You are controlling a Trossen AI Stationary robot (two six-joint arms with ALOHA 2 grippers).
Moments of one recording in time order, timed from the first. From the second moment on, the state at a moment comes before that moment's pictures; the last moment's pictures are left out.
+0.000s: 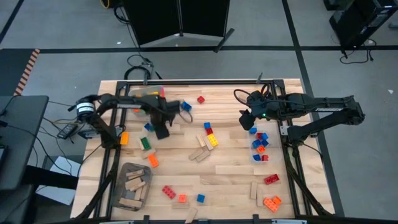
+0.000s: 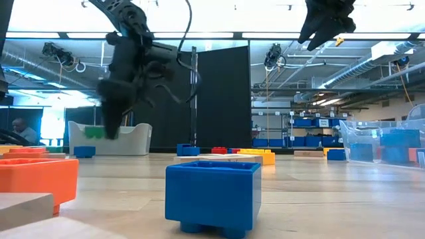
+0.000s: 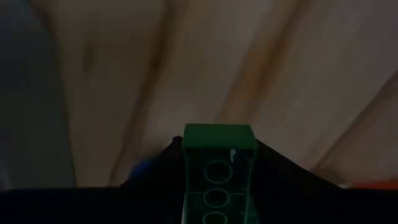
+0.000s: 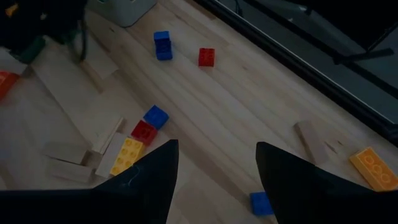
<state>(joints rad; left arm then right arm) 0.32 1.62 1.04 -1.04 -0.01 -0.08 0.01 1.13 1.19 -1.02 0.47 0.65</state>
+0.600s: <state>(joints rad) 0.81 1.38 1.08 -0.99 0.04 -0.13 0.00 1.13 1.19 -1.02 0.47 0.65</state>
